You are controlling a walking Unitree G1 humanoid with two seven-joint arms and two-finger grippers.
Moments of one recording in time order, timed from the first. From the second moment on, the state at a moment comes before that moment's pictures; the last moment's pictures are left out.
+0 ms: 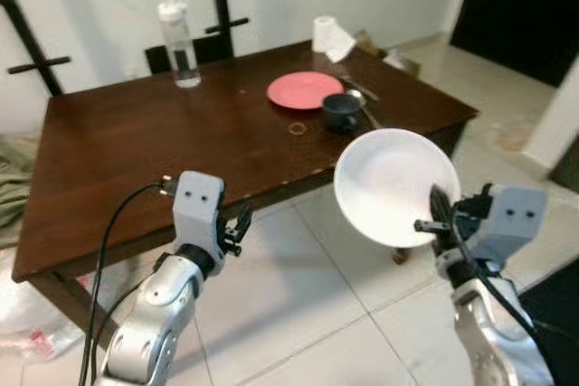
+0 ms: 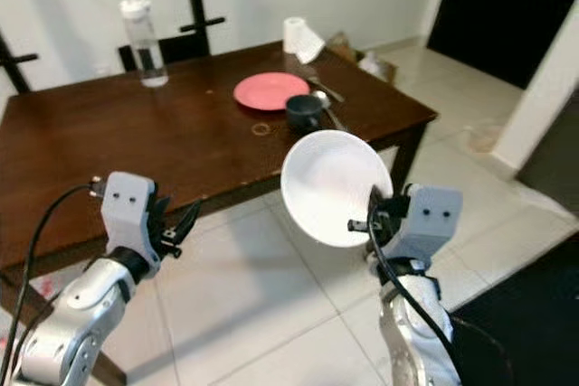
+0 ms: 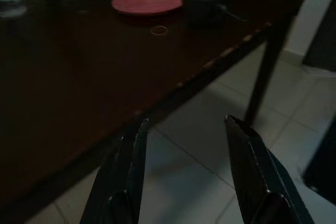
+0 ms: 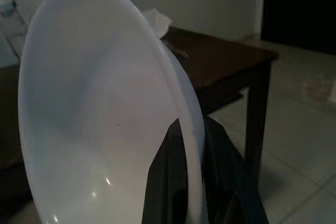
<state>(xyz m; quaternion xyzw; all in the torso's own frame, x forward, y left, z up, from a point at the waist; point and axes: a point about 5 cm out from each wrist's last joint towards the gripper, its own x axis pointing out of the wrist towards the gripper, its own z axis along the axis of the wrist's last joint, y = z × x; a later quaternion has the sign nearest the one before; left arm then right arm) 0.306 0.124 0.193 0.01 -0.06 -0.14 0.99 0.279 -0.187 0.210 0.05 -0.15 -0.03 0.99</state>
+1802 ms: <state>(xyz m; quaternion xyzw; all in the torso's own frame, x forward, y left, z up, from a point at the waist) 0.308 0.128 0.189 0.02 -0.04 -0.11 0.99 0.279 -0.176 0.209 0.04 -0.15 0.02 0.99</state>
